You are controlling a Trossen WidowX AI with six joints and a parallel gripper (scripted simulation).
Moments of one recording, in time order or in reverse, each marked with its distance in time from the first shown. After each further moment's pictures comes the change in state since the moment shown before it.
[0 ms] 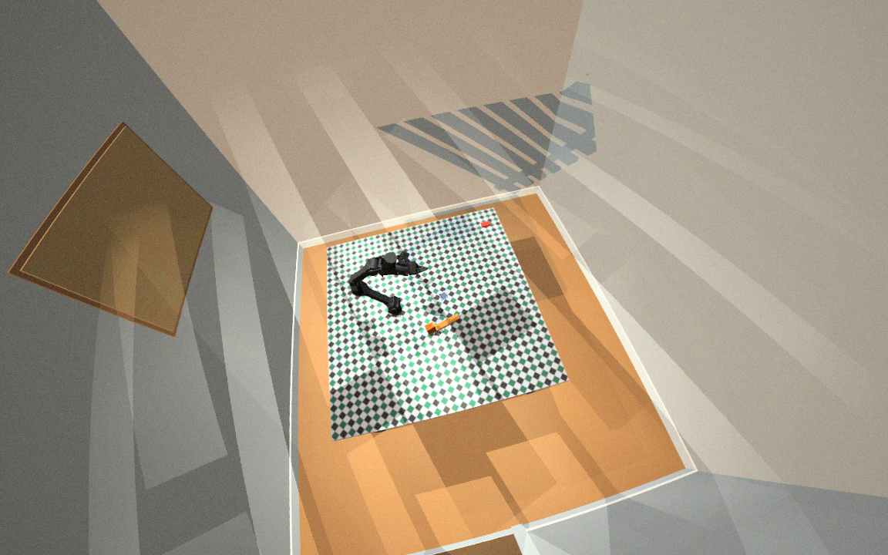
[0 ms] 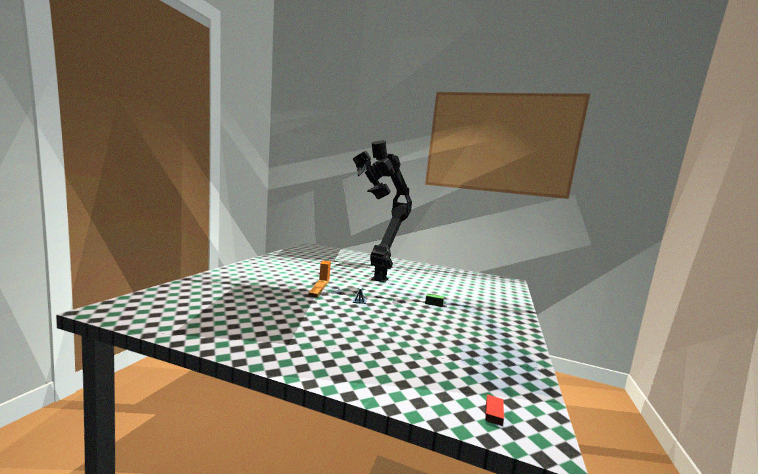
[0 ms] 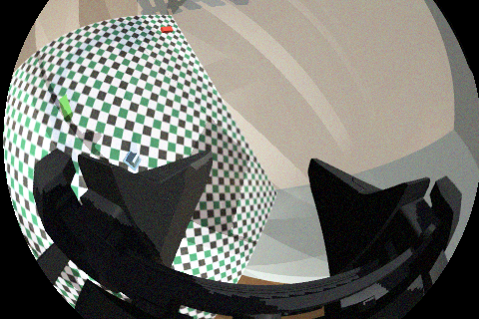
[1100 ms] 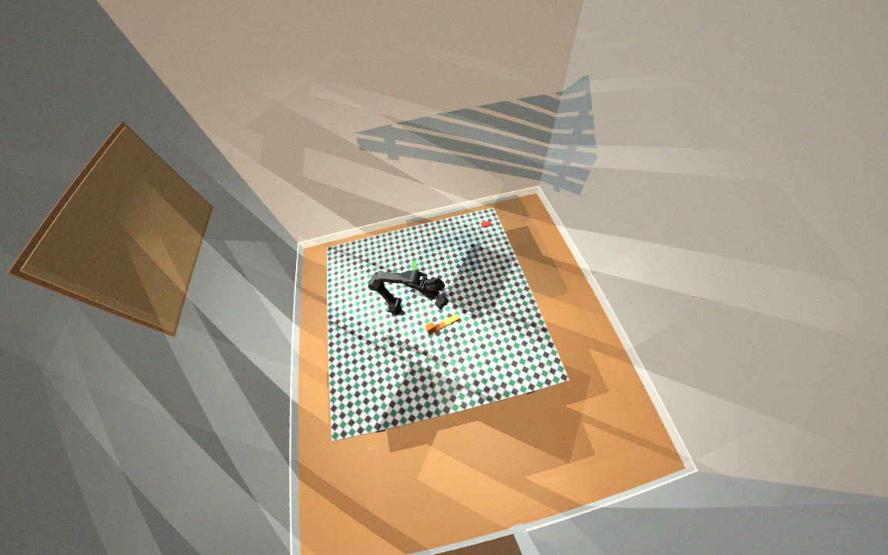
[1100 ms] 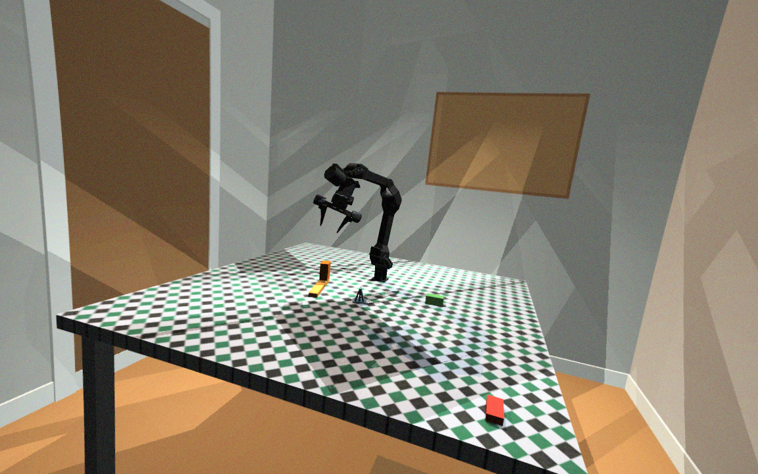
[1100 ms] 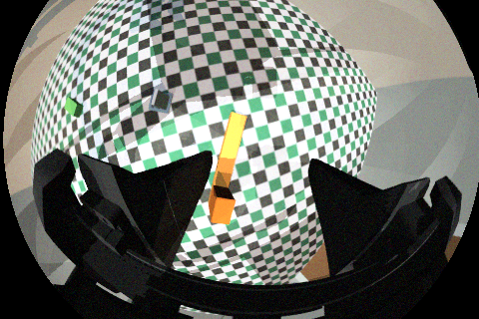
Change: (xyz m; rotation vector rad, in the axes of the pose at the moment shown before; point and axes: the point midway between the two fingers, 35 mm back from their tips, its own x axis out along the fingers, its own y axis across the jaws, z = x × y) arm 0.117 0.057 -0.150 0.388 0.598 0.418
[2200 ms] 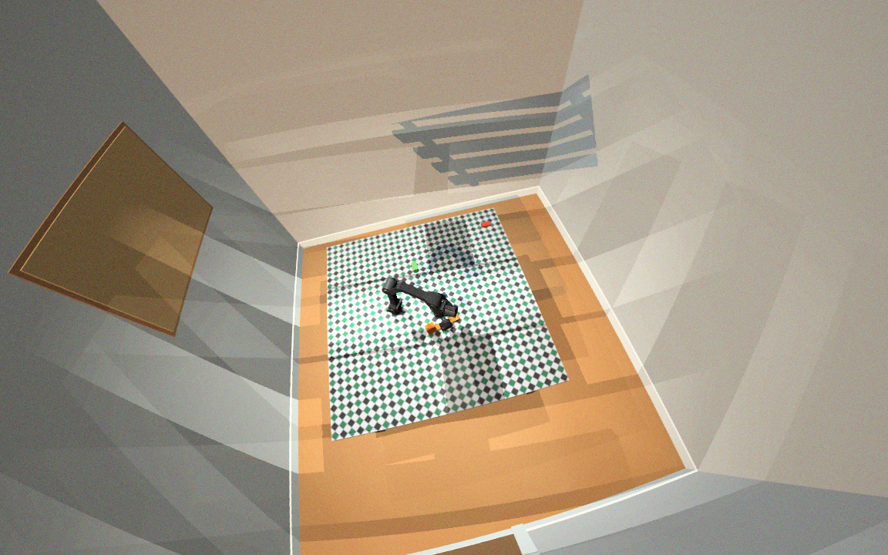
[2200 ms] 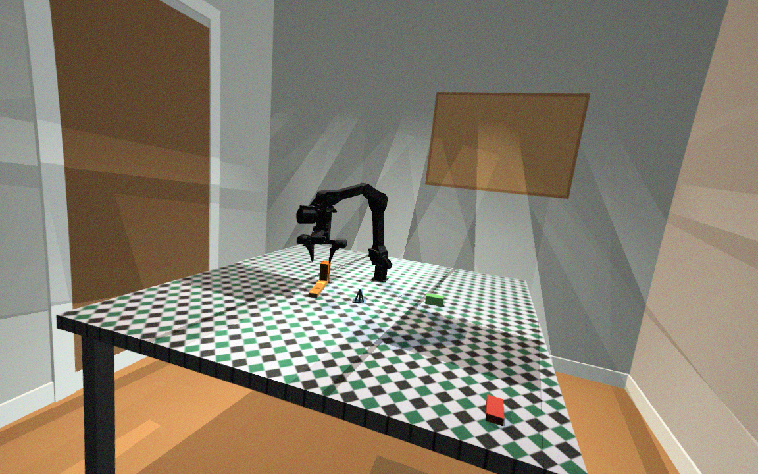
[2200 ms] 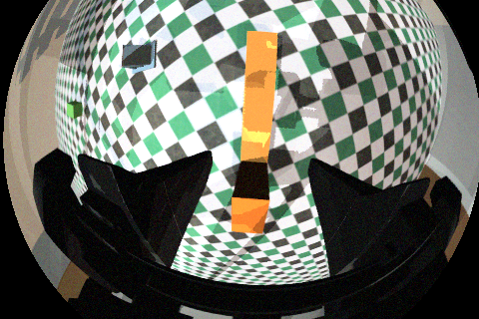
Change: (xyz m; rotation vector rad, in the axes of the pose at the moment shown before) arm 0.121 0.015 -0.081 0.235 0.364 0.303
